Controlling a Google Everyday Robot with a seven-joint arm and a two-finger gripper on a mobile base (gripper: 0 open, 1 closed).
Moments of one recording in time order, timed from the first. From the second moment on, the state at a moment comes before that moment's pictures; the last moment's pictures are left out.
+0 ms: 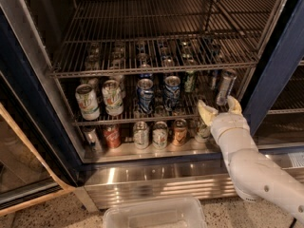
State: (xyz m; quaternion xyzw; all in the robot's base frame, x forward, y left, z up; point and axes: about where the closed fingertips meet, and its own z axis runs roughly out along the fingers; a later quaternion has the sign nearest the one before) arm 0.591 -0.214 0.777 -0.05 0.74 -0.03 0.67
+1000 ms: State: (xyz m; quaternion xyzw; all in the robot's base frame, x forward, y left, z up) arm 0.595 -0.219 0.777 -0.05 0.74 -0.04 0.67
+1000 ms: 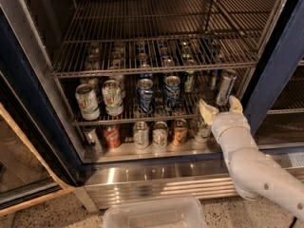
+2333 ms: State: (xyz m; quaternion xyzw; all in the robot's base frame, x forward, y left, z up) arm 0.630 -0.240 0.755 -0.01 0.74 -0.05 0.67
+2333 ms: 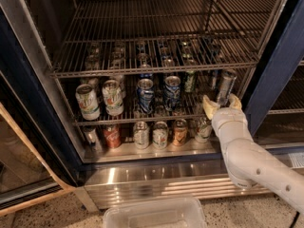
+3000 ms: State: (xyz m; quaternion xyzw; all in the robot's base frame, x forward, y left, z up) arm 0.629 -0.246 0.757 0.01 0.73 -0.06 0.68
